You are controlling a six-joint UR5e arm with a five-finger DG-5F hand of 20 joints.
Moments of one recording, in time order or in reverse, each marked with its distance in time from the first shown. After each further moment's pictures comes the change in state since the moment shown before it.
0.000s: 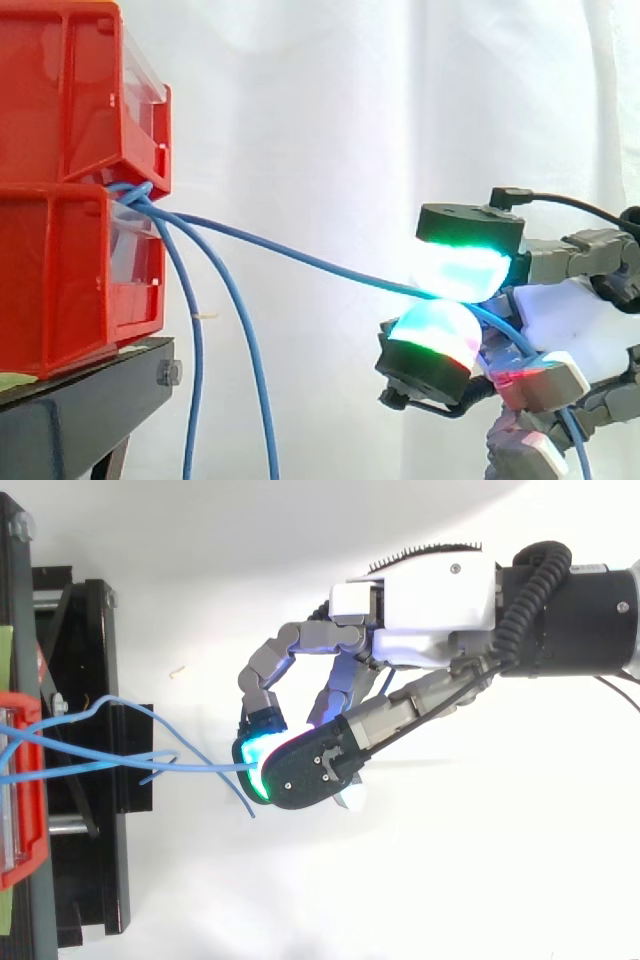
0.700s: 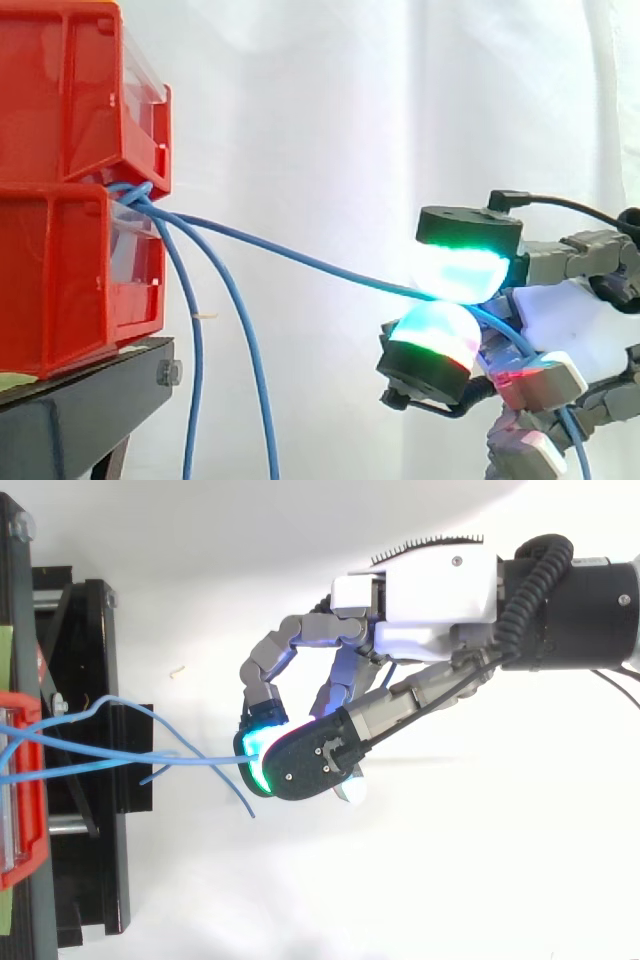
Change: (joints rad) arm -0.006 0.000 0.002 -0.007 -0.003 0.002
